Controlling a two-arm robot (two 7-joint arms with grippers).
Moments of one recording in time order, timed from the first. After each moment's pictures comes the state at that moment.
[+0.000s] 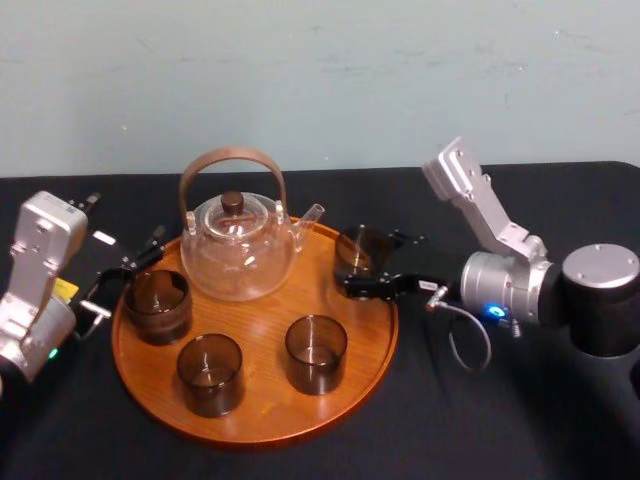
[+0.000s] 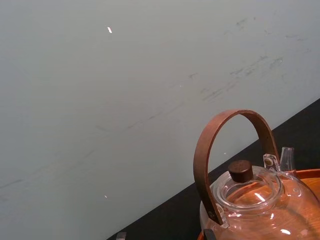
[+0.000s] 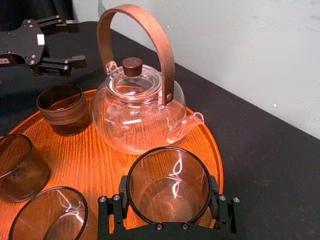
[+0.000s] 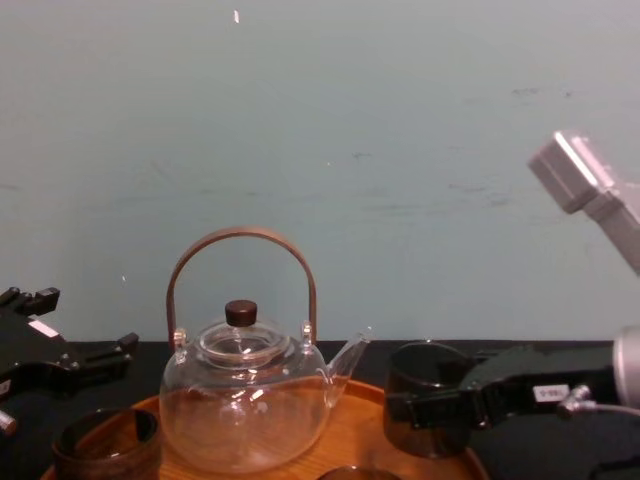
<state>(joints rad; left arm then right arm) -0.20 0.60 0.45 -1.41 -0.25 -0.12 0.03 0.44 0.43 -0.54 -1.34 0.37 0.32 0.52</state>
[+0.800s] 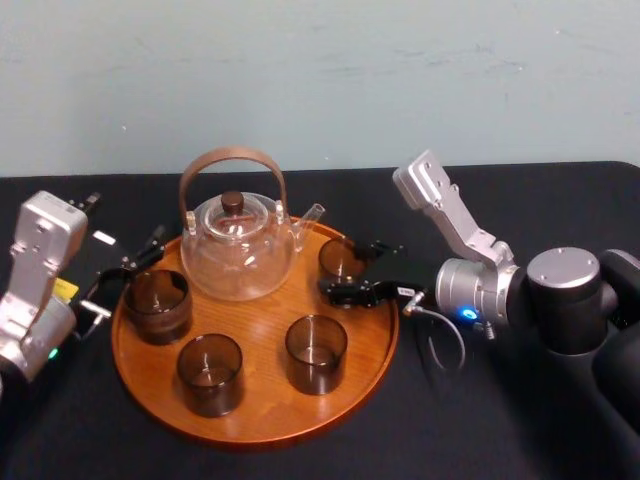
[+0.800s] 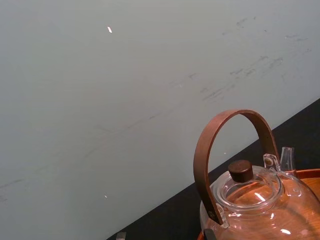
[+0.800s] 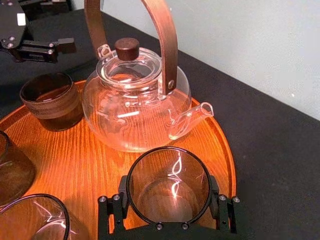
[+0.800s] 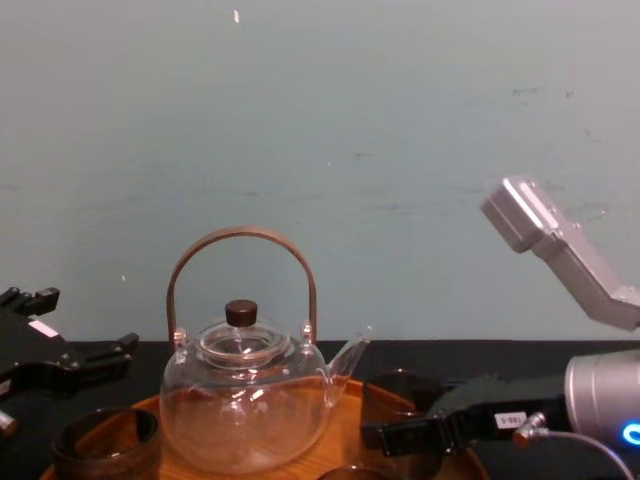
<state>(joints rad) -0.20 0.60 0.45 -1.41 -0.25 -0.12 0.03 0.51 0.35 -0.59 -1.16 0.33 0.27 0.54</state>
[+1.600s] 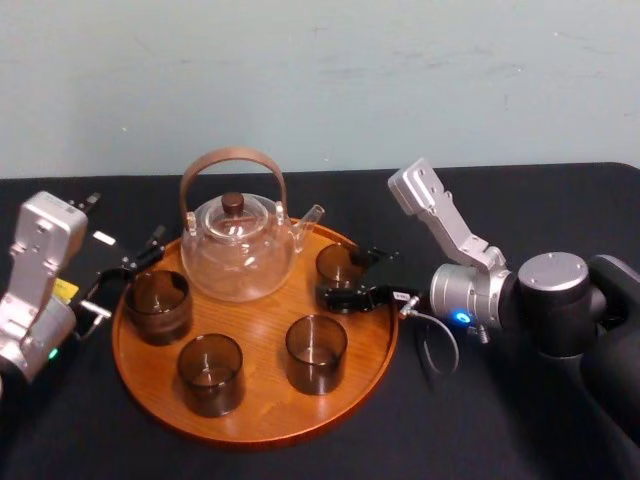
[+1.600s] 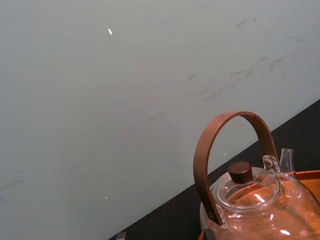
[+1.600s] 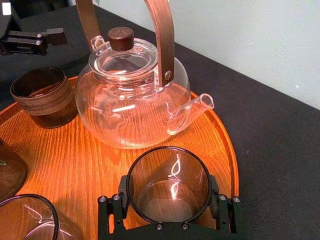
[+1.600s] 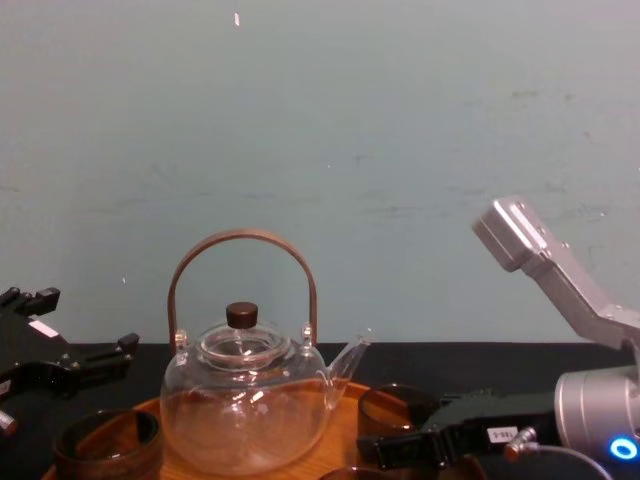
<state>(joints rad) -0.20 0.60 0.45 -1.41 -0.25 -0.12 0.03 0.53 0.31 -0.59 -1.07 0.32 0.25 0.56</state>
